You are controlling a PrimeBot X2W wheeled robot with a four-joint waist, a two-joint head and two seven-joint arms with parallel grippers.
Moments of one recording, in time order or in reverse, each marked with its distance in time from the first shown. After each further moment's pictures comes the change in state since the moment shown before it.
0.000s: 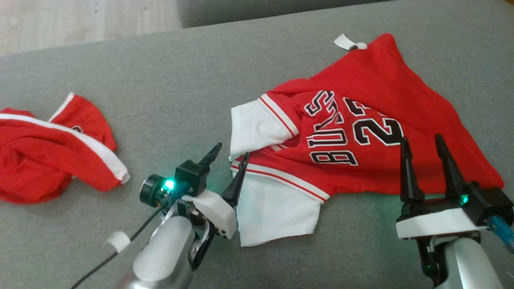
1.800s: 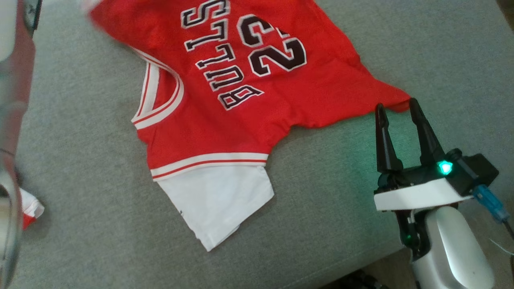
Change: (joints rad) left arm -0.935 0.292 -0.003 0.336 0.198 0.086 0.114; right arm -0.134 -0.001 0.123 0.006 0.092 0.000 0.000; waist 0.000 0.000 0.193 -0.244
